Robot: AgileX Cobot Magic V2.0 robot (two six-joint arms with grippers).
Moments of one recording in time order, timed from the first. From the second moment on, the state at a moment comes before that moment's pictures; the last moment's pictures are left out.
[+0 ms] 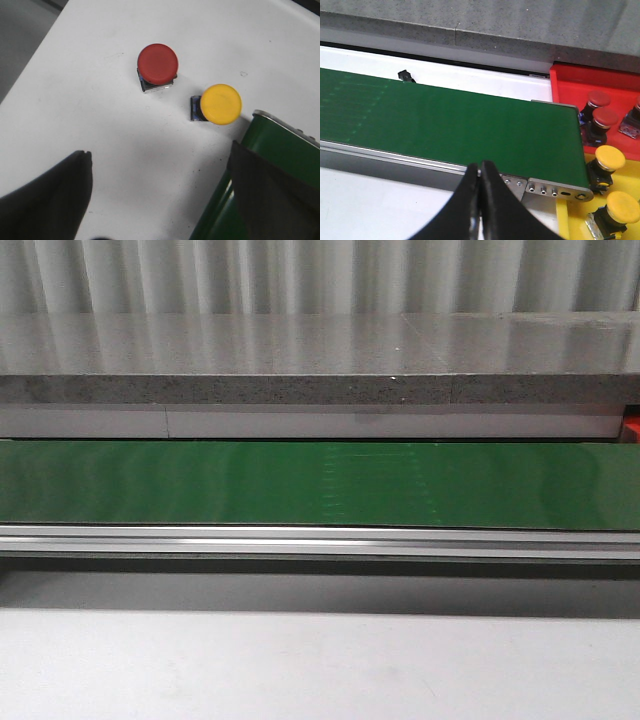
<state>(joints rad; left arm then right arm) 0.36 1.69 -1.44 -0.05 0.95 -0.17 0.07 0.20 -0.46 0.01 0.67 -0.02</state>
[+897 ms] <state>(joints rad) 0.39 2.21 -1.80 -0.13 0.99 -0.23 0.07 0.20 -0.46 0.01 0.67 -0.02</state>
